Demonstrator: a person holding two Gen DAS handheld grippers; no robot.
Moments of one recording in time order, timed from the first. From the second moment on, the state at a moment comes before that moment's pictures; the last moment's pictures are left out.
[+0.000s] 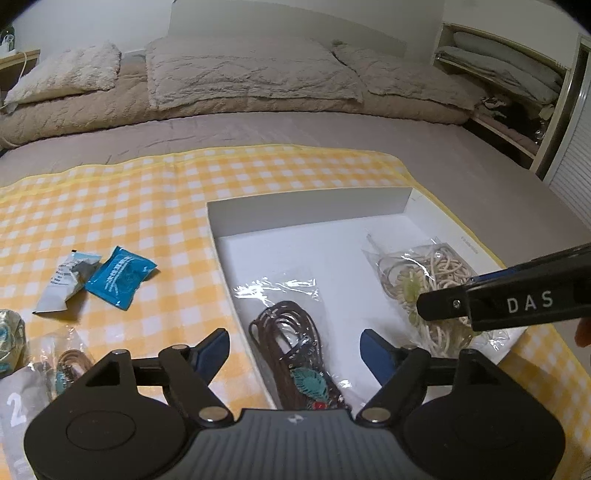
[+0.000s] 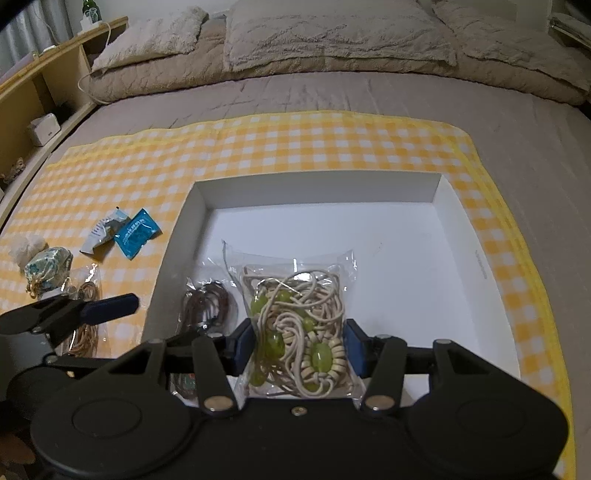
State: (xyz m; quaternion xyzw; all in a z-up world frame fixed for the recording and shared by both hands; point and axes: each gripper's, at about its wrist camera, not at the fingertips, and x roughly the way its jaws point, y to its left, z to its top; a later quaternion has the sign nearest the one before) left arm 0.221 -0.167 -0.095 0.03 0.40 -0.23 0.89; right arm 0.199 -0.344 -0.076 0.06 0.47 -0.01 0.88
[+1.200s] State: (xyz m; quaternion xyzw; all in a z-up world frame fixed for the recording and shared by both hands) left arm 0.198 -0.140 -0.065 0.03 0.40 -0.22 0.89; right arm 0.164 -0.360 -0.064 0.10 0.46 -0.01 0.88
